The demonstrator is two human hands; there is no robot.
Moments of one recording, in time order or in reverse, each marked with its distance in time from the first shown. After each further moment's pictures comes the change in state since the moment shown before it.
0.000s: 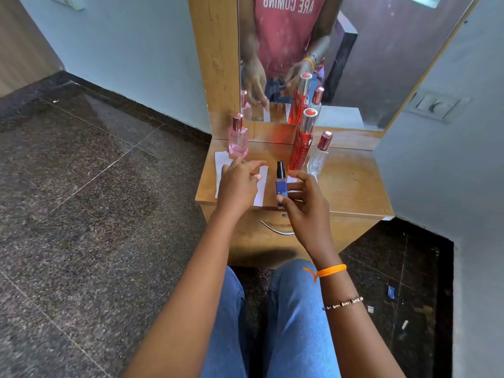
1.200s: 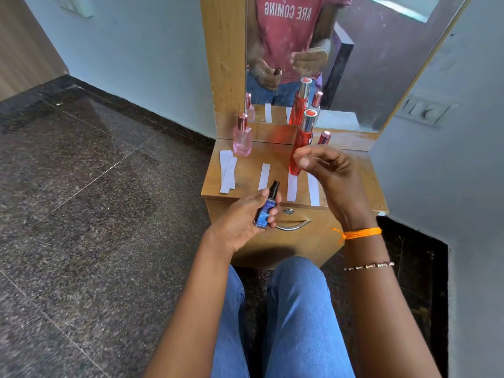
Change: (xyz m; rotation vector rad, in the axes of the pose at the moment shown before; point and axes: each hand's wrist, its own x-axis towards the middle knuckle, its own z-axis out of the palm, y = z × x) left_hand -0.076 0.011 -0.022 -1.249 -0.581 -0.345; right_hand 0.031 -0.045 -0.041 0.285 -0.139 -0.060
